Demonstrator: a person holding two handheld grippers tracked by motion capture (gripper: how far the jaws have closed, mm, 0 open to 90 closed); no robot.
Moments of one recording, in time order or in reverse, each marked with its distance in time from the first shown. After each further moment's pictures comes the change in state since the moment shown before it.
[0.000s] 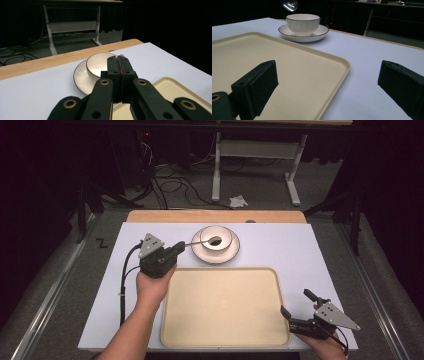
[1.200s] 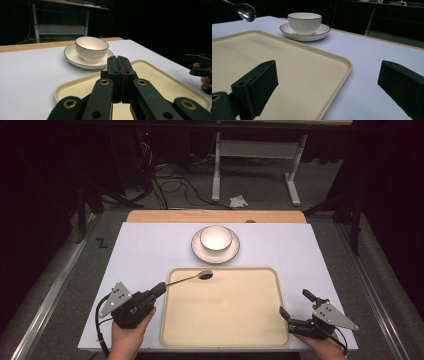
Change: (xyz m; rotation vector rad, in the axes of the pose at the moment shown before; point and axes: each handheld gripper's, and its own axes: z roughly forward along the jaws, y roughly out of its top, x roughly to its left) left arm -0.010 -0.089 -0.097 -0.116 -0.108 -0.049; right arm 0.002 -0.001 0.001 0.007 0.005 -0.006
